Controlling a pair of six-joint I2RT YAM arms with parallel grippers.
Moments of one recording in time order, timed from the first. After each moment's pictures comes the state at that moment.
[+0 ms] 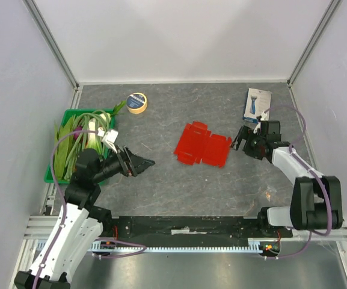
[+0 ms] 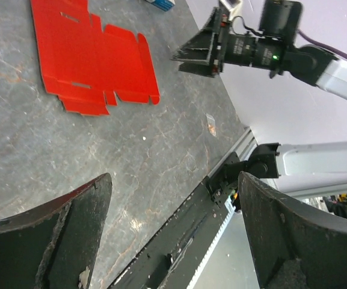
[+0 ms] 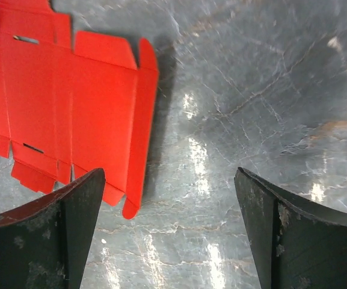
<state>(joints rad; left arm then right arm) -0.26 0.55 0.53 -0.22 0.65 -0.68 0.04 1.31 0.73 -0.28 -0.22 0.40</state>
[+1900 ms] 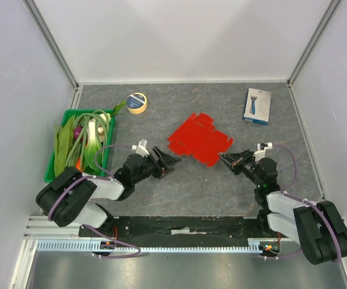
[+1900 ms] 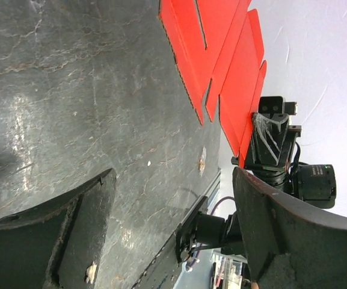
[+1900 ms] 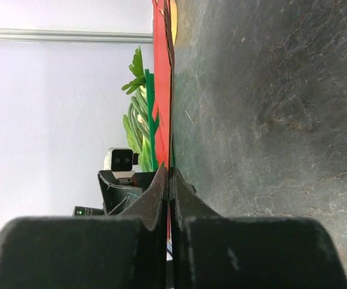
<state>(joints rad) -0.67 1.42 0.26 0.85 0.19 -1.28 0.21 1.10 0.05 0.87 -0.36 1.36</state>
